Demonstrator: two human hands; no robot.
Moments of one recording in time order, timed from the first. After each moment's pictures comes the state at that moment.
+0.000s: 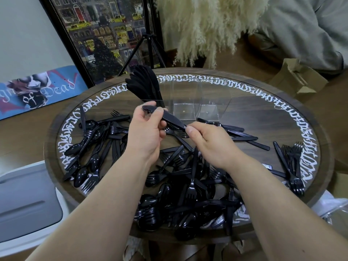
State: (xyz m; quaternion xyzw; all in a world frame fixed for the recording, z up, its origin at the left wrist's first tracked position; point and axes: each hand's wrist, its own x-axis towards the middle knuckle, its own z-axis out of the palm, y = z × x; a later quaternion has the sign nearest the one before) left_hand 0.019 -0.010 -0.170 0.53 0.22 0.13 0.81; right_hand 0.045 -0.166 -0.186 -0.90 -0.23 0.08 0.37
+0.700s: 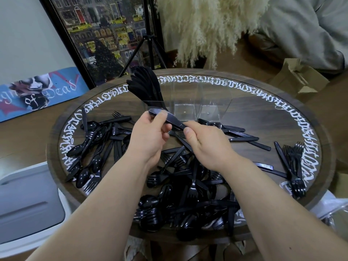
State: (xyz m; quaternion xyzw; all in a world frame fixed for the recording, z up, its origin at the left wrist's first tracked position) left_hand 0.016 -0.010 -0.173 0.57 0.22 0.07 0.79; right_hand 0.041 -0.153 -0.183 -0.92 -0.28 0.02 0.26
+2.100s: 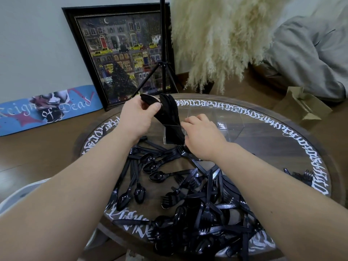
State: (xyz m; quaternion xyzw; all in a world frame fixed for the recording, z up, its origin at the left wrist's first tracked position) left_hand 0.061 0.081 -0.123 0.81 0.13 0.20 0.54; right_hand 0.091 -0.094 -0.146 -0.94 -0.34 0.00 0.03
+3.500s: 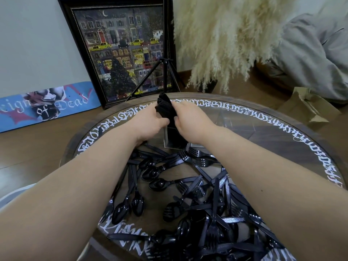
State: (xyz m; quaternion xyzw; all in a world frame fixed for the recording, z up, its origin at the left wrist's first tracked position) left_hand 0.094 0.093 -0.149 0.87 0.09 -0.01 0.49; right_hand 0.142 -0.045 -0.148 -0.93 -0.34 0.01 0.14
